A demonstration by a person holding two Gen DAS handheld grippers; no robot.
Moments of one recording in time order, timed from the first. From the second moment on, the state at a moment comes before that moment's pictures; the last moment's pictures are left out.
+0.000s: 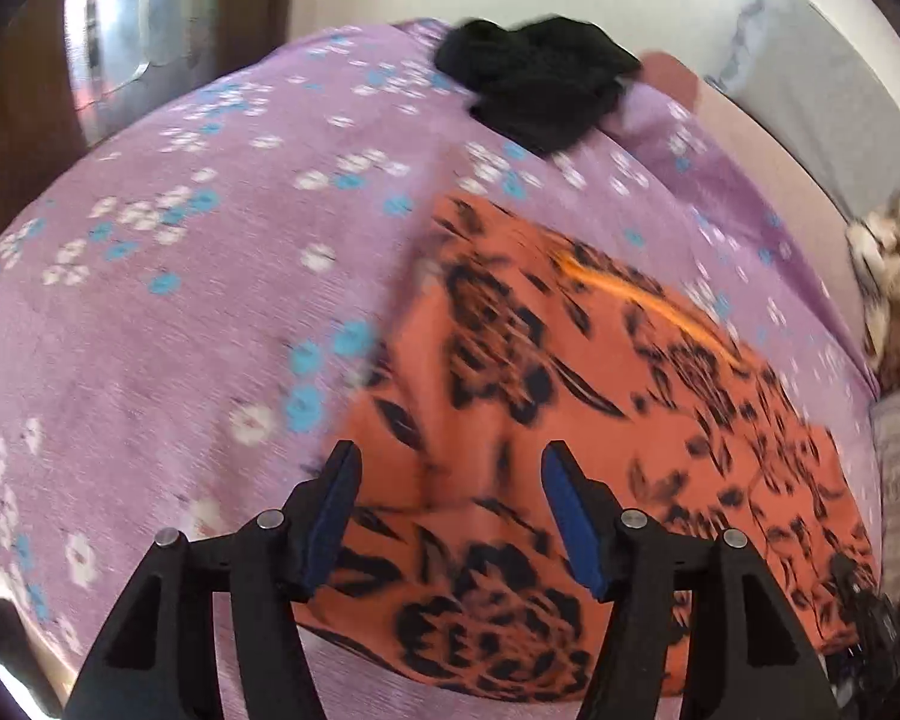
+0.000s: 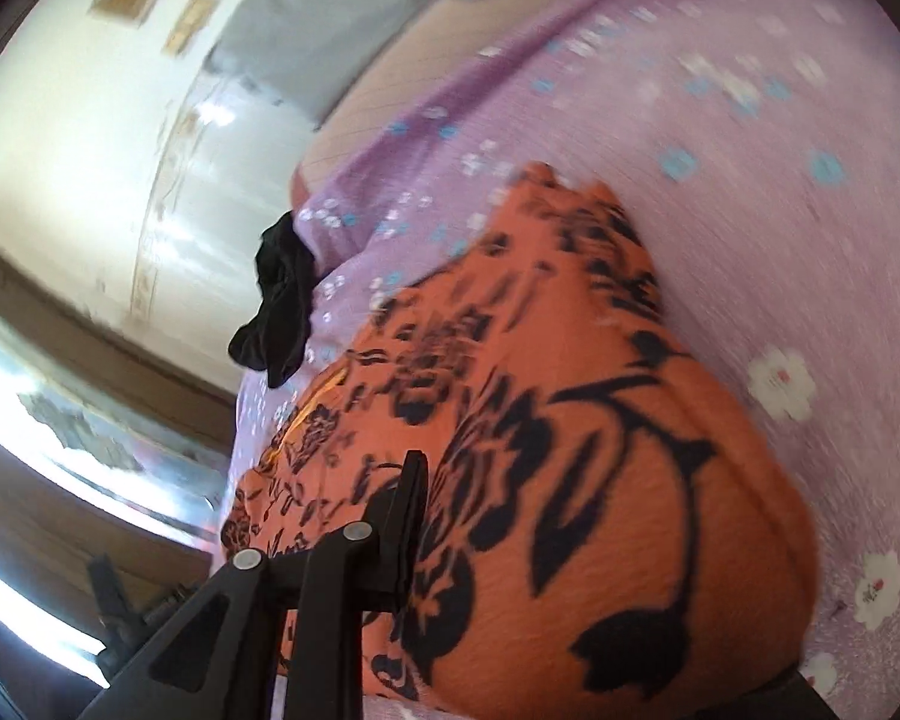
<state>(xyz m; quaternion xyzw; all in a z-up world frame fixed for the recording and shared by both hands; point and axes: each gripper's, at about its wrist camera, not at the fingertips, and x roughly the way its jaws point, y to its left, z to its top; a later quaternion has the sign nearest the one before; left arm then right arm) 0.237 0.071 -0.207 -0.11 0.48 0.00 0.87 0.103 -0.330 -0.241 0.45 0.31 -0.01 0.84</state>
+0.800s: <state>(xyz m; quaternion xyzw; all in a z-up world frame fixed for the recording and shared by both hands) 0.249 0.204 -0.192 -0.22 0.45 0.13 0.85 0.202 -0.078 -0.210 0.30 0.36 0.22 0.85</state>
